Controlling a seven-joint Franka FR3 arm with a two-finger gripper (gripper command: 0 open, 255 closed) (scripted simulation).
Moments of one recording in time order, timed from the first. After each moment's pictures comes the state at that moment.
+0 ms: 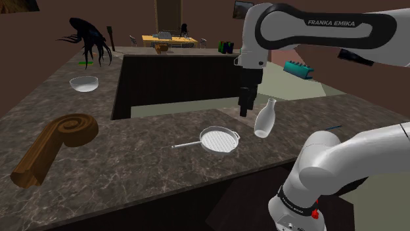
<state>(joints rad) 0.00 -0.76 -0.06 -2.42 0.09 1.48 -0.16</state>
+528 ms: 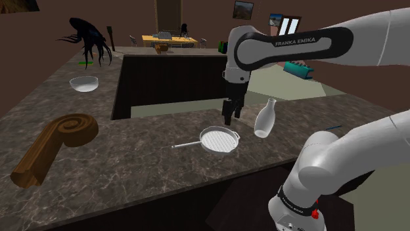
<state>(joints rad) -0.02 -0.62 -0.04 -2.48 0.09 1.71 -0.10</state>
